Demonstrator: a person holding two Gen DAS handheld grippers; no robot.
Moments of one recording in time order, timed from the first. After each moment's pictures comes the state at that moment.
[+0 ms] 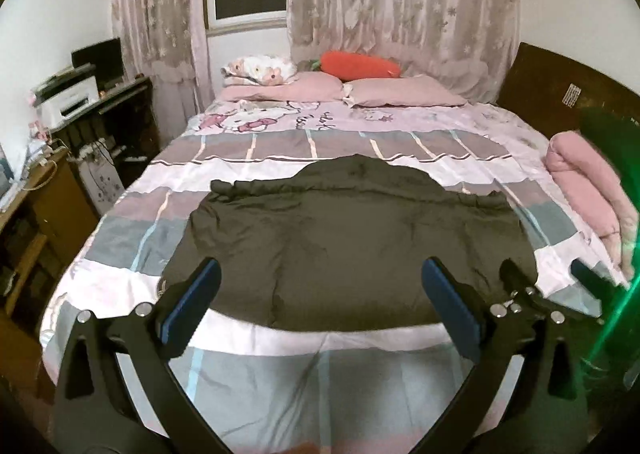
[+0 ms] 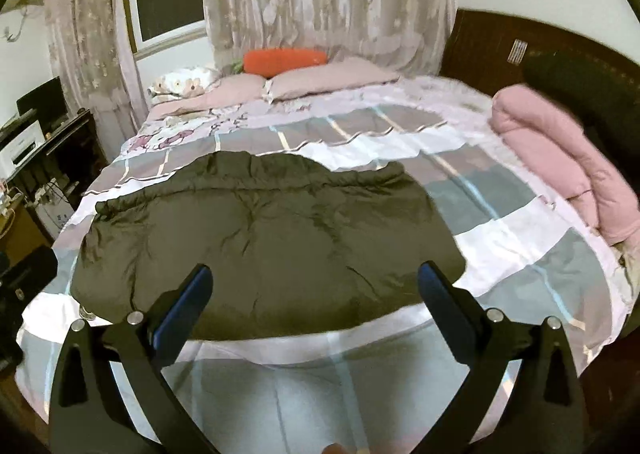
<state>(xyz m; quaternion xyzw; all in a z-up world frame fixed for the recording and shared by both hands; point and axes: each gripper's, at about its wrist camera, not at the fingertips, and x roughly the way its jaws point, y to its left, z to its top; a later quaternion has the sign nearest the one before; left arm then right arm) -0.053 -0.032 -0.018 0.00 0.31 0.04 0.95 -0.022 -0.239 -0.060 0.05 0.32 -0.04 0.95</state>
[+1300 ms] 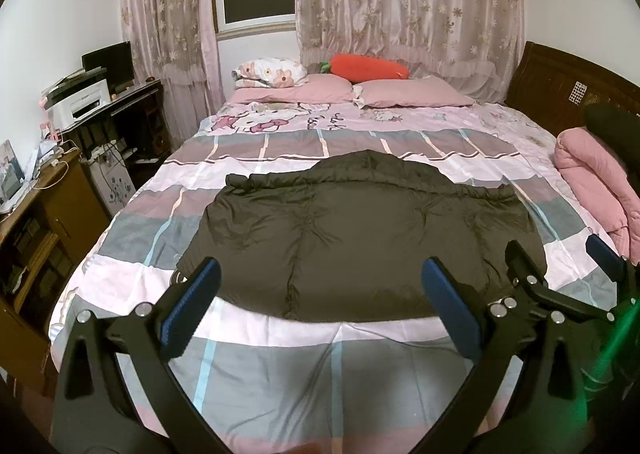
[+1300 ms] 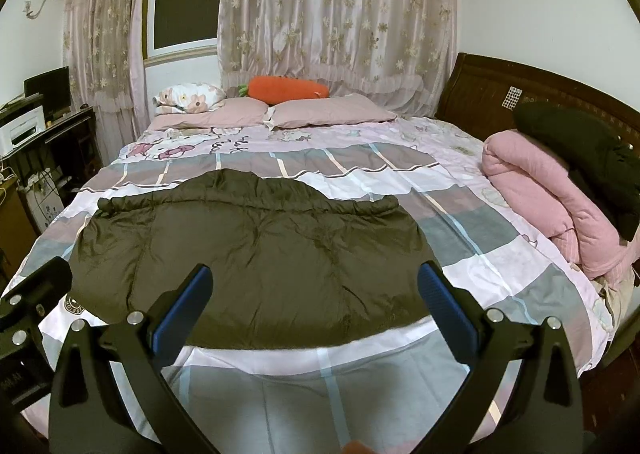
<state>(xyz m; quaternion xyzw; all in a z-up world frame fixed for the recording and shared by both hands) -0.069 -0.031 -0.024 0.00 0.30 0.05 0.95 -0.039 -0.219 -0.054 0.01 0.27 -0.04 0.96</state>
